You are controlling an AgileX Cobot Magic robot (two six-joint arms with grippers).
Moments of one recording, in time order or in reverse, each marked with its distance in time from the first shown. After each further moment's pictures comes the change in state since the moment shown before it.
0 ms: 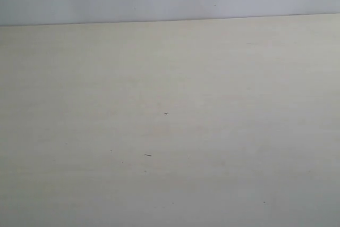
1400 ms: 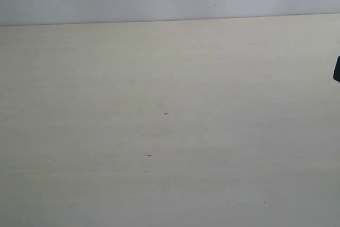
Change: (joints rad) left arm 0.000 0.000 0.000 0.000 0.000 0.000; right arm 0.028 0.447 -0.392 0.082 0.452 0.293
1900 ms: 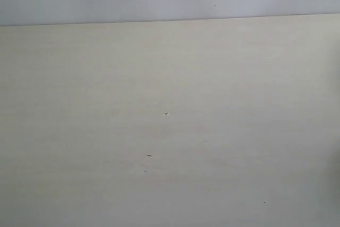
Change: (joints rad) left arm 0.000 0.000 0.000 0.000 0.002 0.000; right arm 0.000 0.072 -0.060 -0.030 -0.104 0.004
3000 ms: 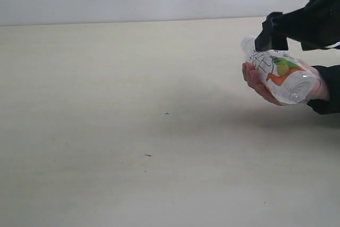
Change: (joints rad) left arm 0.000 0.000 0.000 0.000 0.001 0.000; right arm 0.000 0.895 -0.365 -0.452 -0.051 0.327
